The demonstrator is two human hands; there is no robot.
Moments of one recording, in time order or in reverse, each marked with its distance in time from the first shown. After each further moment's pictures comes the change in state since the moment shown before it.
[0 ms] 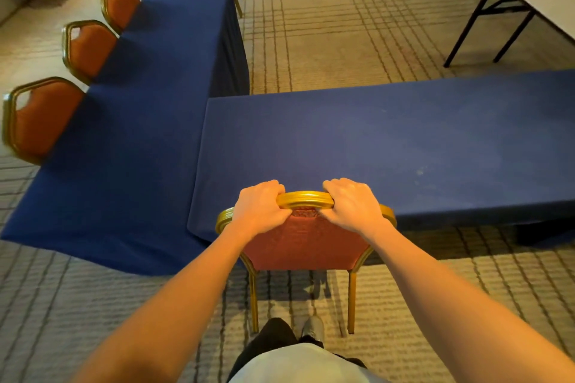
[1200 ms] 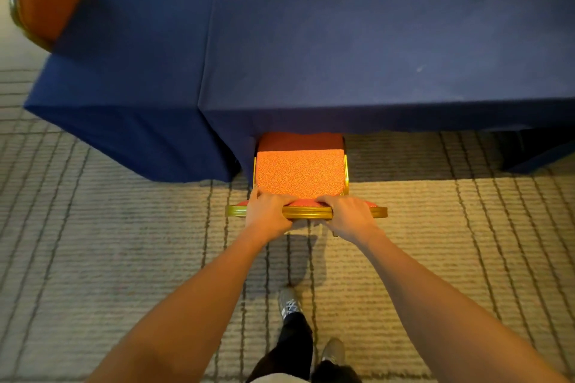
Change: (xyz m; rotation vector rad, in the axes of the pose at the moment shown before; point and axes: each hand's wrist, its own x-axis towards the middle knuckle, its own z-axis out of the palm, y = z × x) left_hand -0.305 0.036 0.162 -0.060 -0.225 -0.078; right_hand -0.309 -0.129 0.087 0.168 -0.312 0.160
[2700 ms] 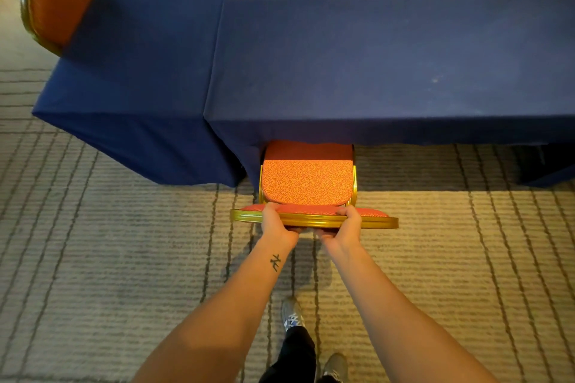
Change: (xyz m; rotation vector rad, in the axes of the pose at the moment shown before) left_hand 0.041 0.029 0.011 -2.116 0.226 -1.025; right_hand 0.043 -0.044 0.014 2.190 0.323 1.154
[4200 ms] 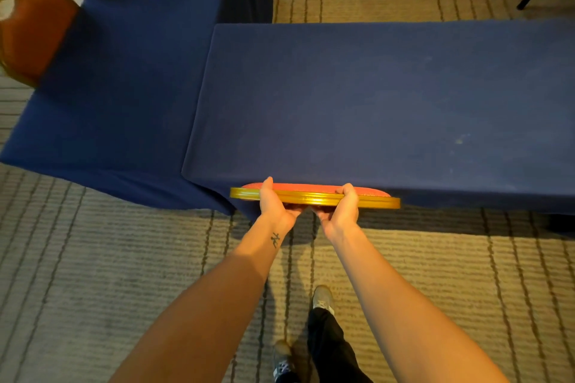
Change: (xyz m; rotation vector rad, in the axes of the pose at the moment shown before) left_hand 0.118 0.117 0.228 -0.079 -0.075 0.062; right_hand 0.134 -0.138 0.207 -0.097 -0.033 -0.080
